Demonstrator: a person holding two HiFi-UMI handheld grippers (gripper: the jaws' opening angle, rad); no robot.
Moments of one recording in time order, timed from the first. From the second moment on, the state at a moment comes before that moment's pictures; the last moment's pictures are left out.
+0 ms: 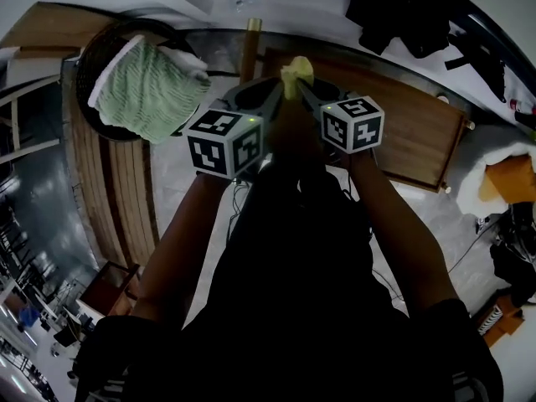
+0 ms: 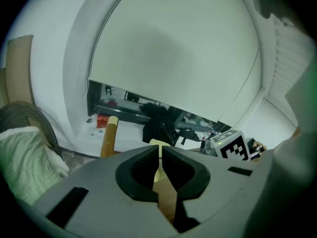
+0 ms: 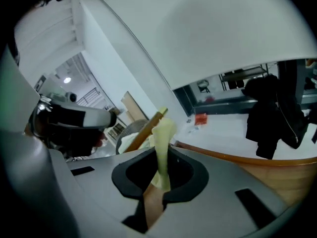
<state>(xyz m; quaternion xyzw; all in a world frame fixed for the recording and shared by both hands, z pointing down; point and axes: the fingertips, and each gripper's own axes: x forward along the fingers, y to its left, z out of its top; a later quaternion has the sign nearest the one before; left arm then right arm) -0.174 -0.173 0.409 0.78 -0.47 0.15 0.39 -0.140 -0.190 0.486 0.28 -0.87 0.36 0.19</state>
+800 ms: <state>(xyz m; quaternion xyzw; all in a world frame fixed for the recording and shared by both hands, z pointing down) -0.205 -0.185 0.457 0.76 -0.44 0.19 0.44 -0.193 -0.213 0.616 0.28 -0.82 0.35 0.35</state>
